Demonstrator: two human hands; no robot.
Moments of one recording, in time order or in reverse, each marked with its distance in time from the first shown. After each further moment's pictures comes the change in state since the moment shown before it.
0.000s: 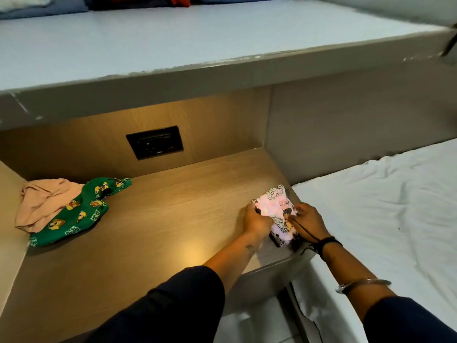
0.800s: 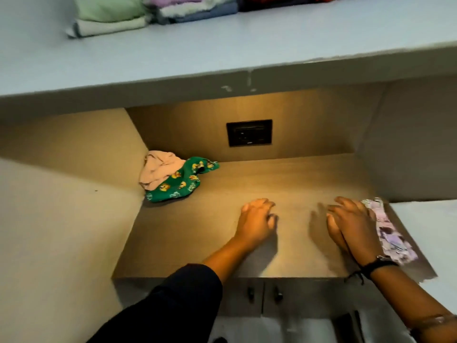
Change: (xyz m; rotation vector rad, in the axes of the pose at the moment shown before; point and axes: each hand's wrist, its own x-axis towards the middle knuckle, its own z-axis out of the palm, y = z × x) left_hand -0.019 -0.030 -0.213 1.056 0.277 0.583; right_hand -0.033 -0.074 0.080 -0.596 0.106 -0.614
